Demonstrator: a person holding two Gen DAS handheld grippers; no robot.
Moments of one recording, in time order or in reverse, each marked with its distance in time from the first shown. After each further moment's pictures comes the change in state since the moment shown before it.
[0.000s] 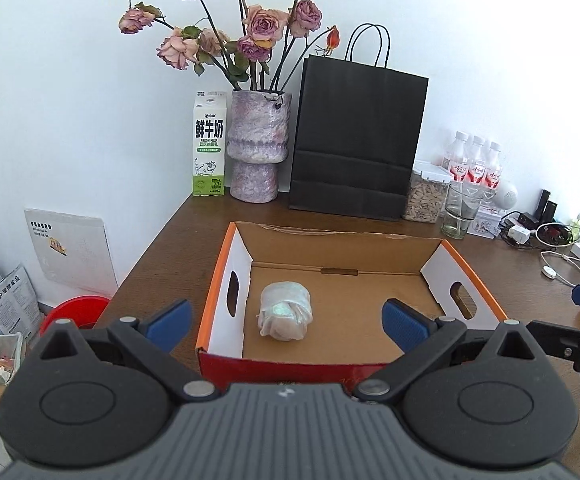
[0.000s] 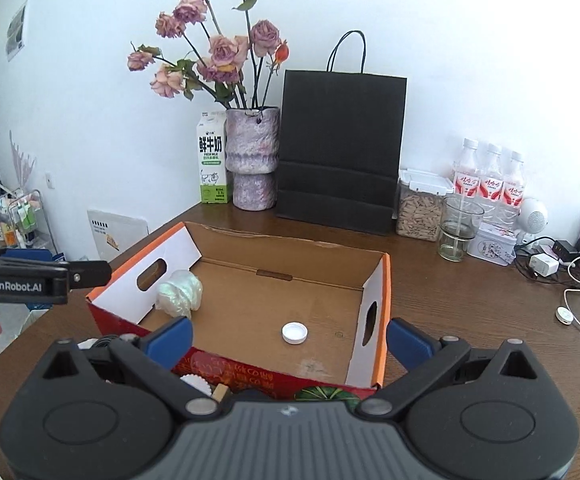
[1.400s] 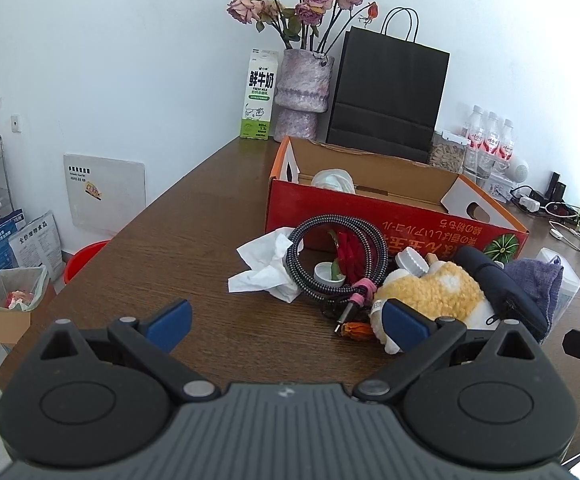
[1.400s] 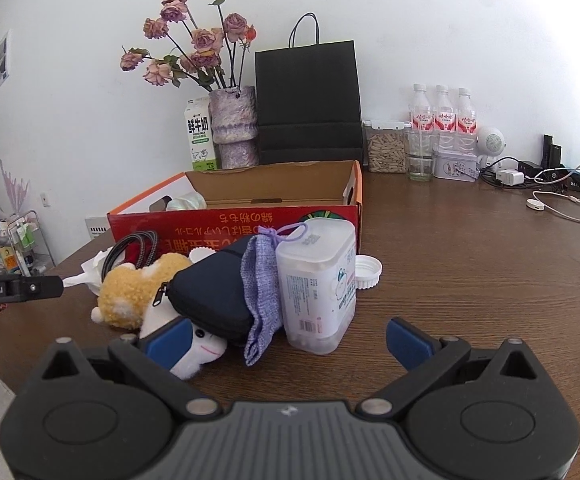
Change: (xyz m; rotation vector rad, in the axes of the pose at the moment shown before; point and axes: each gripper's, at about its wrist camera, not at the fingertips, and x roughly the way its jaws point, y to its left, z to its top) left arm -0.065 0.034 -0.132 -0.081 0.018 0.059; right arm -0.057 0.006 -0.144 0.131 -0.012 -0.029
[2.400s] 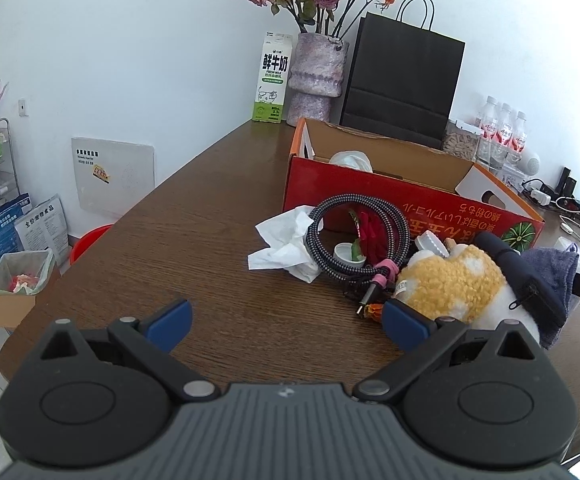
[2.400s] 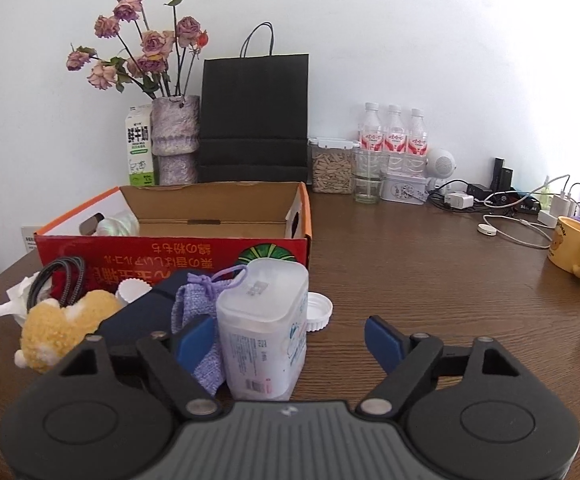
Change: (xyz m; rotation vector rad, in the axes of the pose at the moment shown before) left arm 0.008 0.011 -0.010 -0.022 0.040 0.024; right arm 0.035 0.007 0.018 -0.017 -0.045 -0.235
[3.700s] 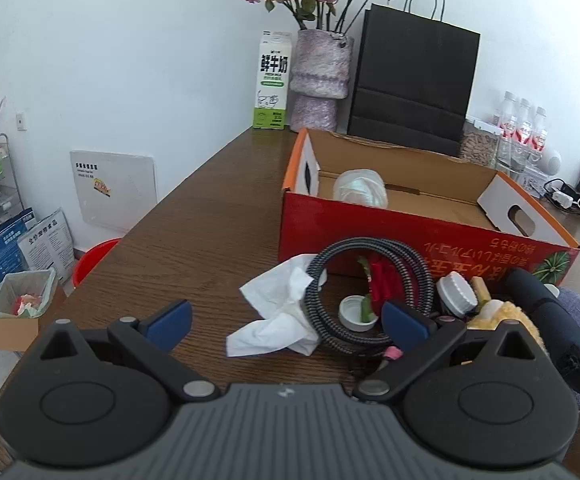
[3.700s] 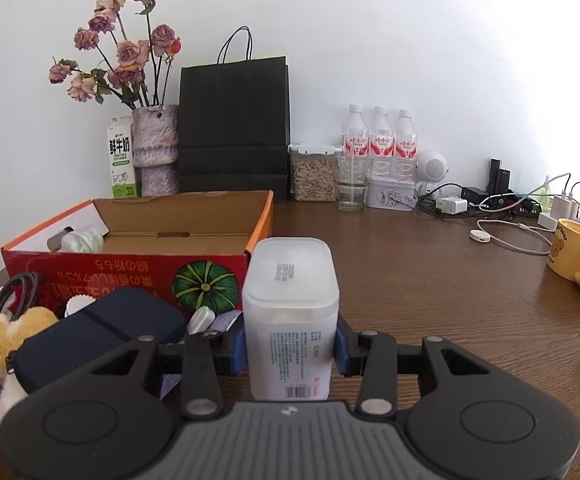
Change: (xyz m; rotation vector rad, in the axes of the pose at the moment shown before) left arm 0.053 -0.012 0.042 0.027 0.012 0.053; right arm 0.025 -0.056 0.014 0.025 -0.053 0.040
